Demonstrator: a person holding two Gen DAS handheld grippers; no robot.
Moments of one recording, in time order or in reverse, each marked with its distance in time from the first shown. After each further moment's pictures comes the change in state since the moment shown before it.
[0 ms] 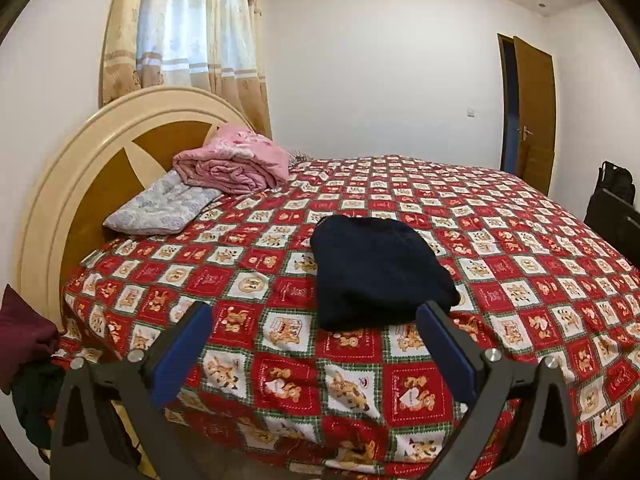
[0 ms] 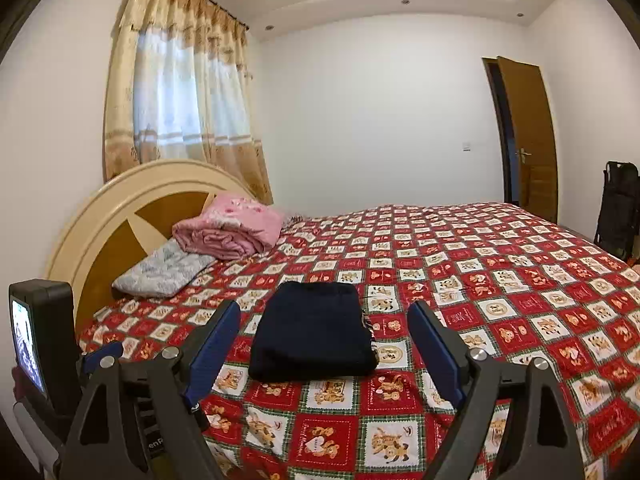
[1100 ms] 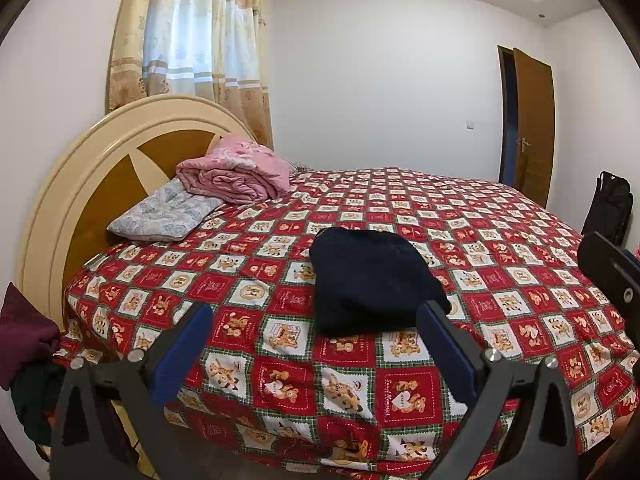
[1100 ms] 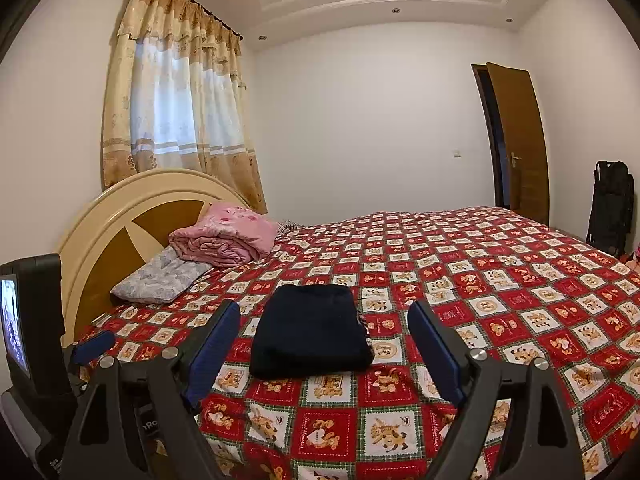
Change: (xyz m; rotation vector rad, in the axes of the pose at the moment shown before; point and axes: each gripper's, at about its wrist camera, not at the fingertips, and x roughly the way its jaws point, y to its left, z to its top) left arm -0.023 -0.003 -0.001 -0.018 -0.039 -0.001; right arm -0.022 0.001 -0.011 0.004 -0.026 -0.024
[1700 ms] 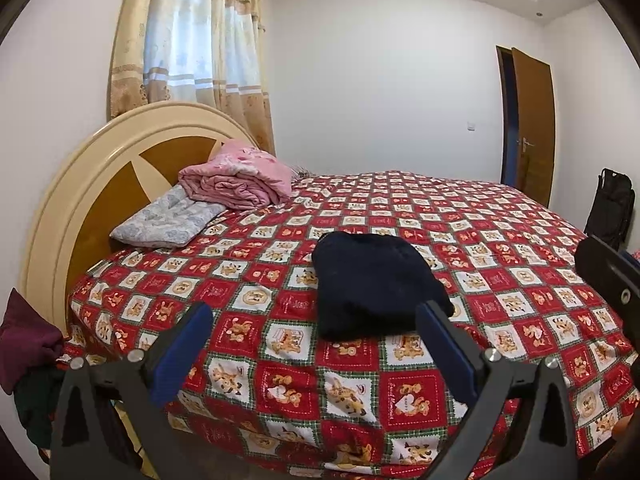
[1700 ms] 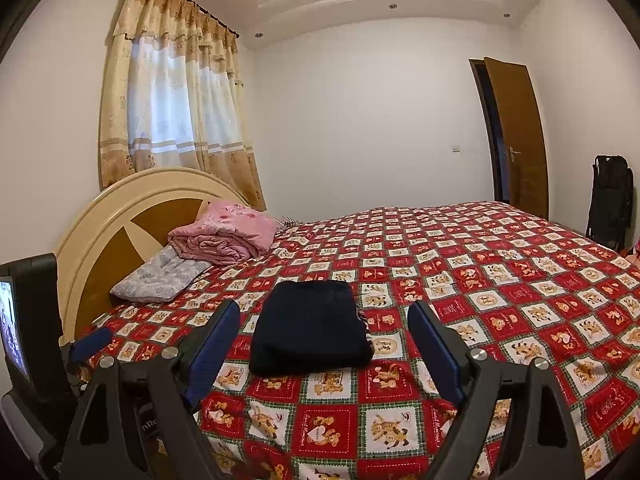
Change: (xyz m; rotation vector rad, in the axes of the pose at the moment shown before) left arm 0.000 -0.003 0.000 0.016 -0.018 0.013; right arm 0.002 -0.004 -0.002 0.009 0.014 0.004
